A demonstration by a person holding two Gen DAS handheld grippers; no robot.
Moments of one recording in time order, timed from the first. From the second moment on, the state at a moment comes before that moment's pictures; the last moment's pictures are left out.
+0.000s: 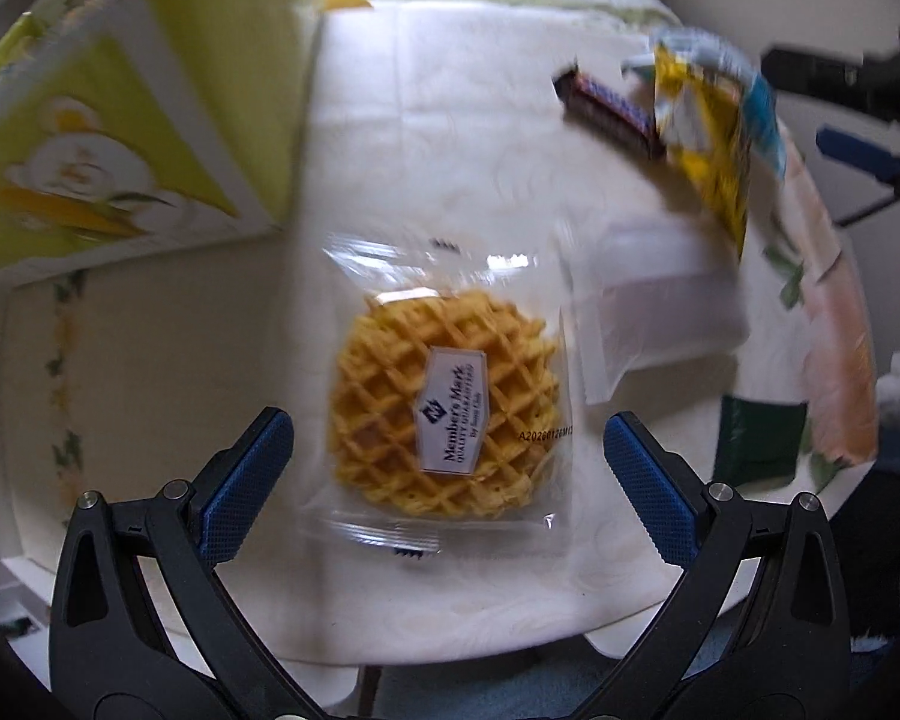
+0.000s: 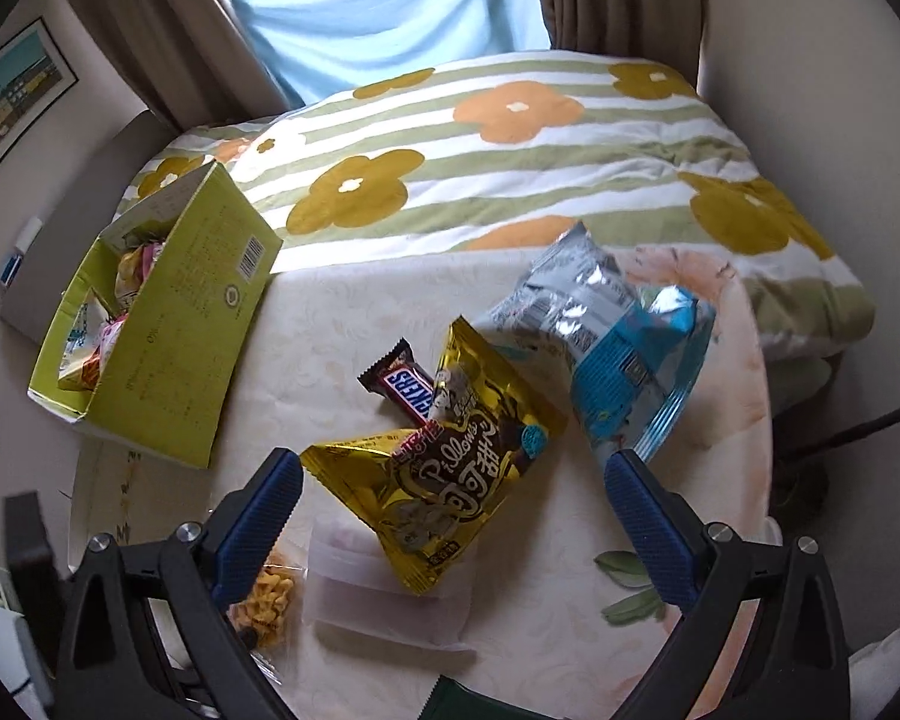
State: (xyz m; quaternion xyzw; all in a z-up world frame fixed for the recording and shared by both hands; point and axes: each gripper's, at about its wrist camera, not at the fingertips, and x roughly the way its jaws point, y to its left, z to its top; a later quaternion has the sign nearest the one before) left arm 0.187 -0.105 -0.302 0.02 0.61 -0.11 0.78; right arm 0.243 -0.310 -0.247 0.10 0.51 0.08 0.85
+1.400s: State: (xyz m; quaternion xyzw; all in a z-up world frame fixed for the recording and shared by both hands) left arm 0.221 -0.116 -0.307 0.07 0.61 -0.12 0.78; right arm 0.258 -0.351 -0.320 0.43 0.54 0.01 0.72
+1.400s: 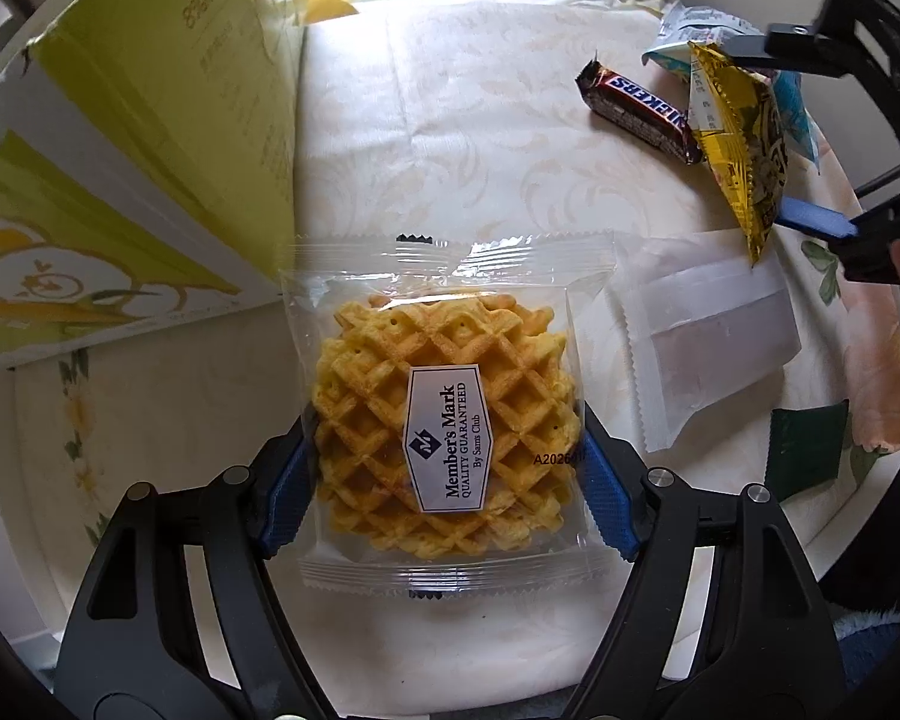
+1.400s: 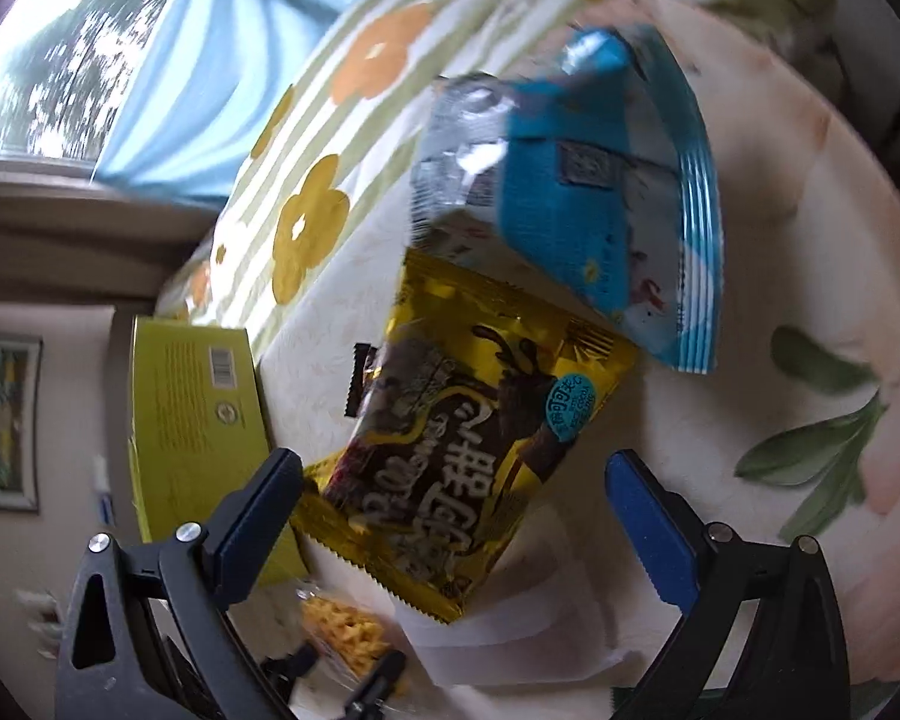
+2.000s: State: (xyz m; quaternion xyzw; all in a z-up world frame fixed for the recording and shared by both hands) left arm 0.215 -0.104 -0.301 0.07 0.60 -0.13 0.78; right arm 0.267 -0.333 -0.313 0.38 0.53 0.03 0.76
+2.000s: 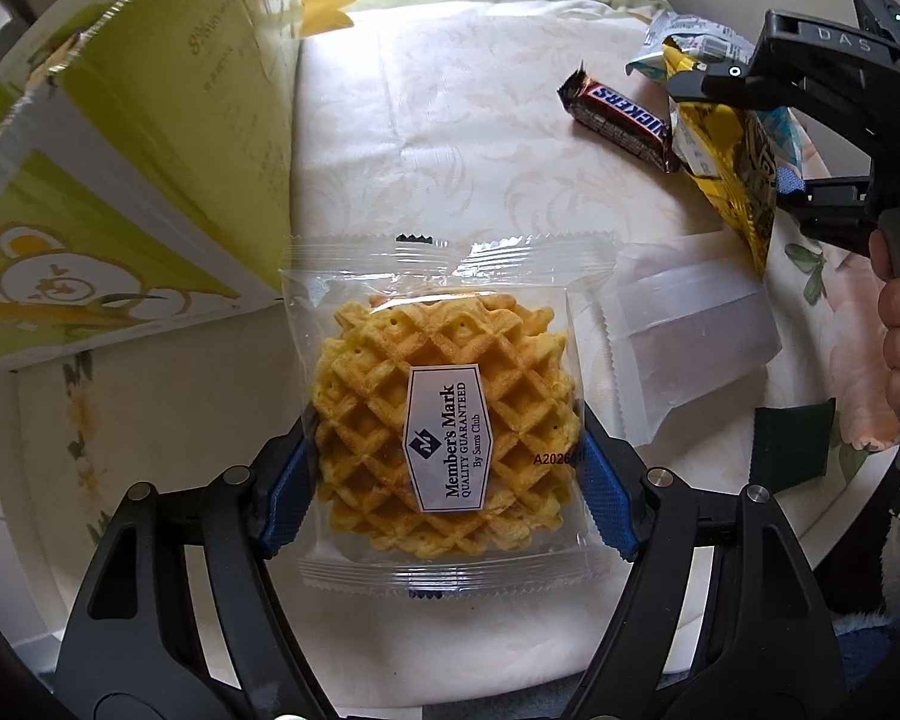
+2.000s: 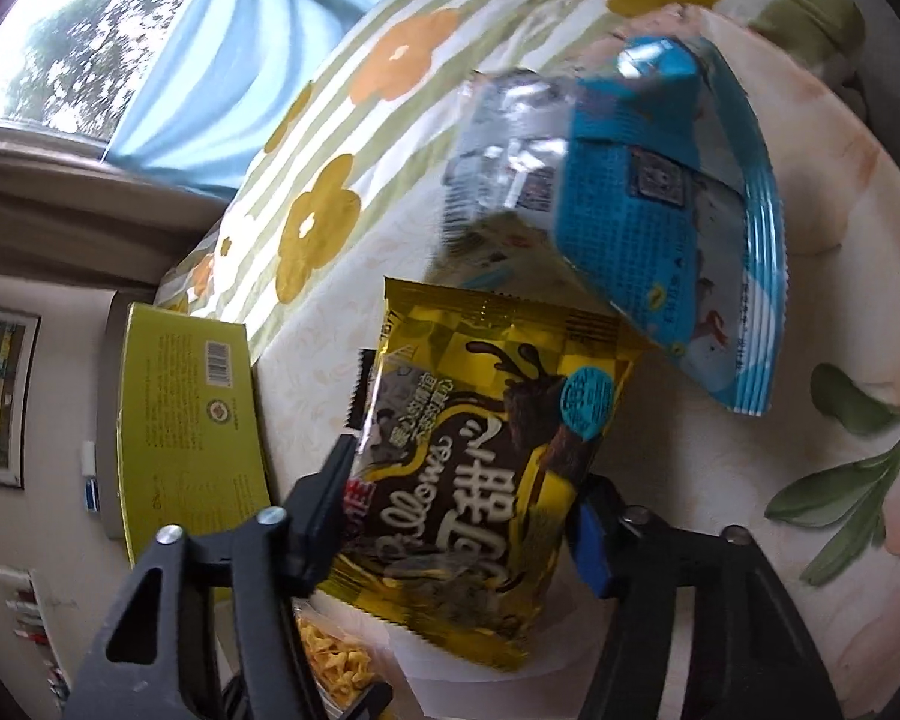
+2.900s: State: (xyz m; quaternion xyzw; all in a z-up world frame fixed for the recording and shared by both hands) left arm 0.196 -0.073 -0.145 0.00 0.47 -0.08 0.88; right arm 0.240 -0.283 -0.159 0.22 0.44 0.19 0.85
